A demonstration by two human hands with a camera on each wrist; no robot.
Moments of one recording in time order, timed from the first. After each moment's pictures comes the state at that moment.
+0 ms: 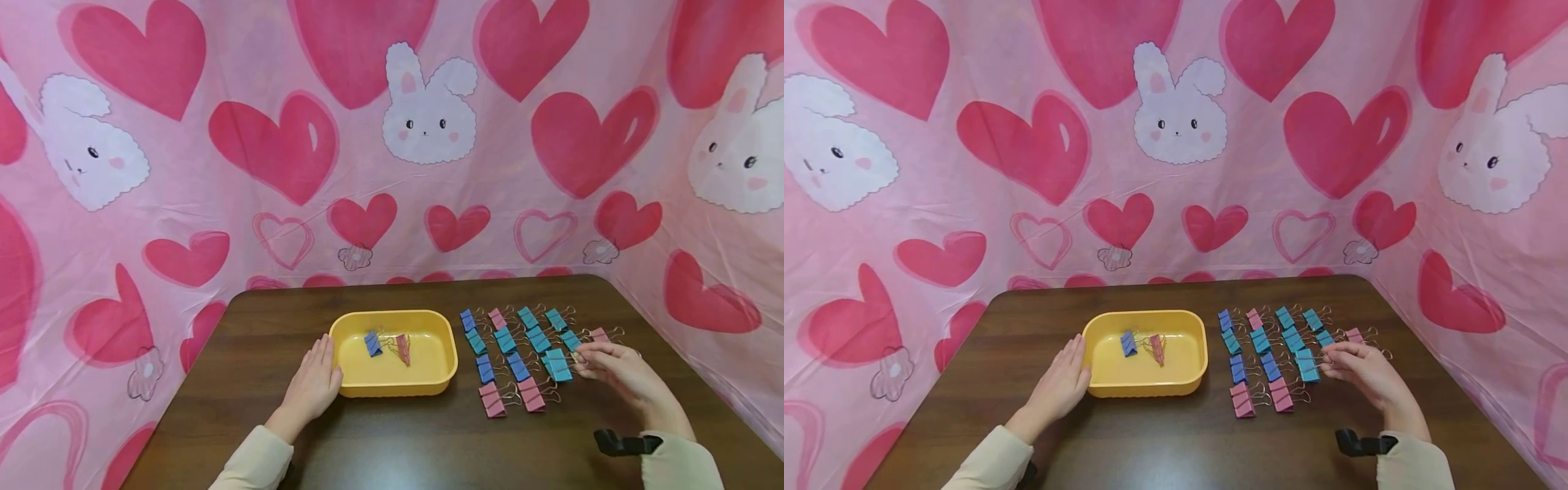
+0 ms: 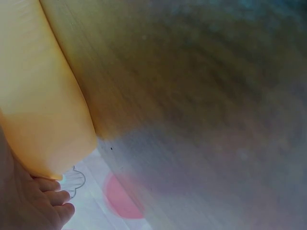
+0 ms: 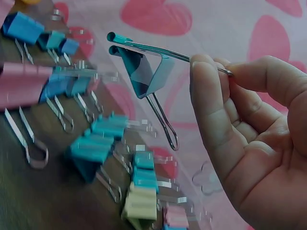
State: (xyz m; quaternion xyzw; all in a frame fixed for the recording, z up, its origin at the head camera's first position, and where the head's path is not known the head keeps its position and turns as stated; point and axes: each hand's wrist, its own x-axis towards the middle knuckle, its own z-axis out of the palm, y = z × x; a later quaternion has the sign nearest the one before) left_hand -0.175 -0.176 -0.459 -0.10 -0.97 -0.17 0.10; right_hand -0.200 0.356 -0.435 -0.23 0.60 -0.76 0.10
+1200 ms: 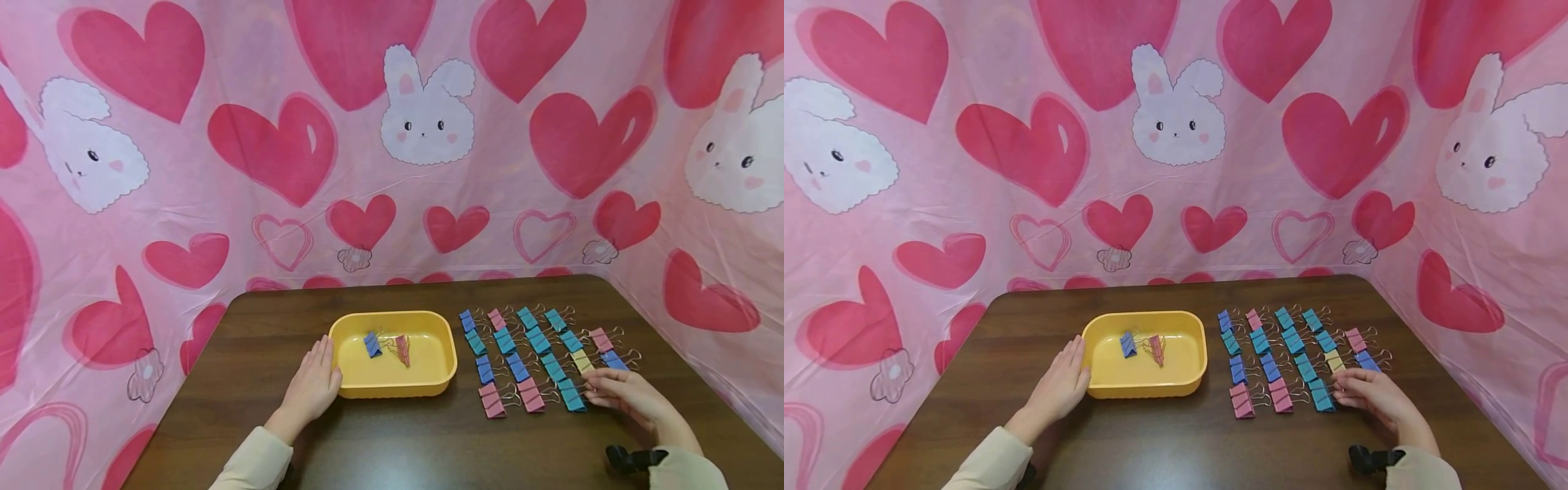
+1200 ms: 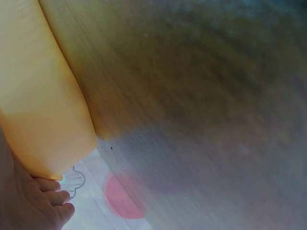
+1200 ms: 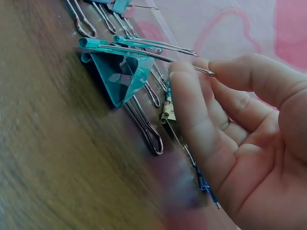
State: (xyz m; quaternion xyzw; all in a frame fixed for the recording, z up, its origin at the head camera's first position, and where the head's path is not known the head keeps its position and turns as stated) left_hand -0.175 -0.177 -0.459 -0.10 -0.98 -0.17 0.10; right_hand -0.196 0.391 -0.475 -0.15 0.64 -0.73 0.20
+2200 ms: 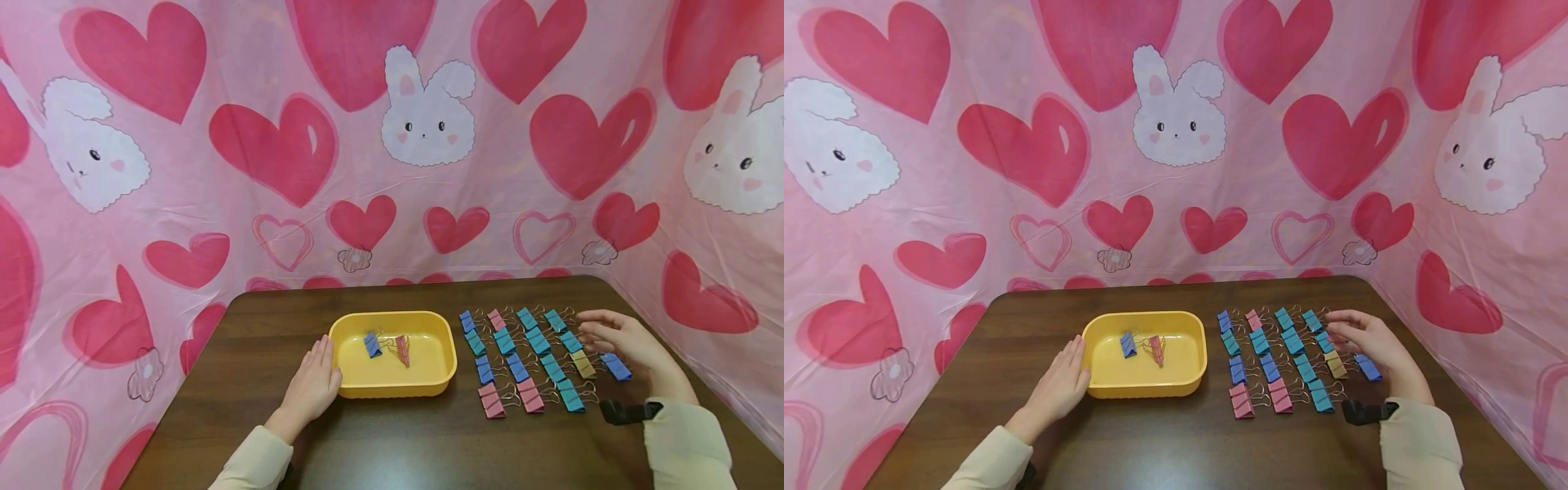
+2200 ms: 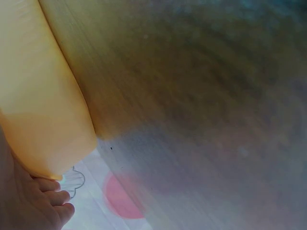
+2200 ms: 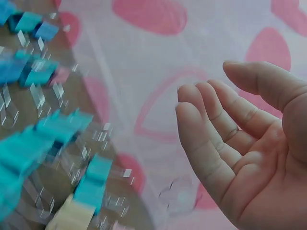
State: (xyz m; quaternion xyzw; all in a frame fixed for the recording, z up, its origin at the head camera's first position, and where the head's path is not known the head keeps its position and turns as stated) left_hand -0.174 -0.177 -0.459 -0.10 -0.98 -0.17 0.10; right_hand -0.223 0.361 -0.392 -0.17 0.76 -0.62 0.04
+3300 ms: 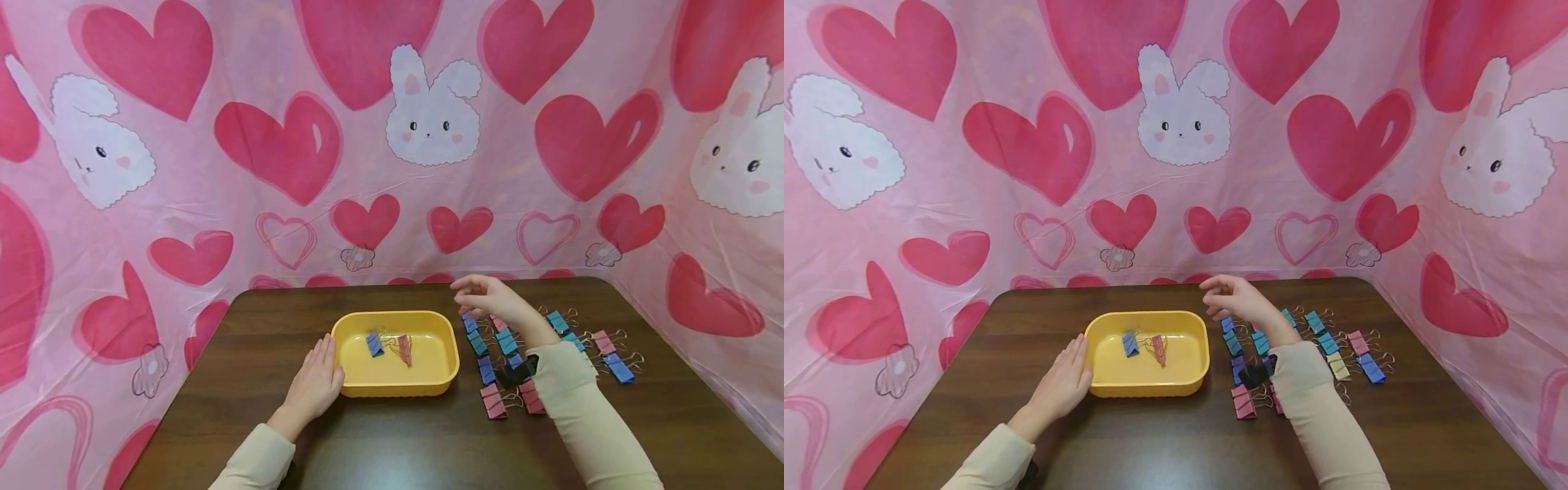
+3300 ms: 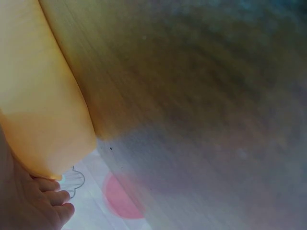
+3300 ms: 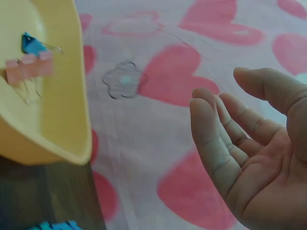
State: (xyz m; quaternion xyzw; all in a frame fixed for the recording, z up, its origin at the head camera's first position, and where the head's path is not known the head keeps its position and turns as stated) left_hand -0.174 -0.177 -0.459 -0.10 -0.97 -0.17 0.10; right_hand -0.275 0.172 -0.346 -0.26 0.77 -0.57 0.13
